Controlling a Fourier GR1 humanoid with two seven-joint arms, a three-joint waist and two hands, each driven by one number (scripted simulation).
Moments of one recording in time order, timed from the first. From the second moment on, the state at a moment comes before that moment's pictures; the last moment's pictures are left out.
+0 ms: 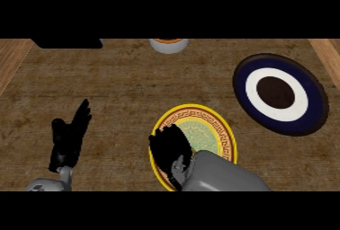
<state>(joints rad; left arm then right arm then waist) -0.05 0.30 -0.20 -1.45 0.13 0.31 0.20 -0.69 -0.08 0.88 -1.41 0.47 0.72 0.86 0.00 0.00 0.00</state>
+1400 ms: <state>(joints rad) -0.03 0.20 -0.12 -1.43 0.03 0.24 0.17 -0.58 -0.04 0.79 -1.28 0.82 0.82 0.60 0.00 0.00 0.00</state>
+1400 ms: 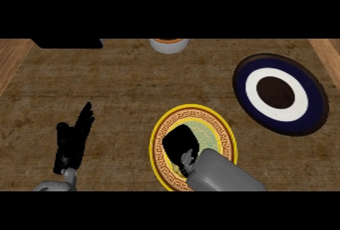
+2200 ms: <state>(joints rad) -0.02 0.20 -0.10 -1.47 0.02 0.22 0.21 -0.49 -0.20 0.54 -1.30 0.99 0.13 0.36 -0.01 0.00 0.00</state>
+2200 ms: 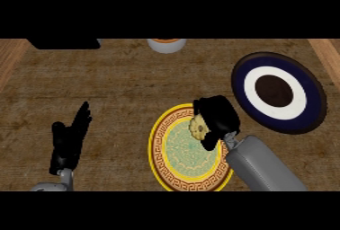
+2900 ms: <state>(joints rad) -0.03 0.19 -0.09 -1.46 0.00 0.22 0.22 -0.36 -0.28 0.34 -1.56 1.09 -0.30 0.34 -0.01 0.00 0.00</state>
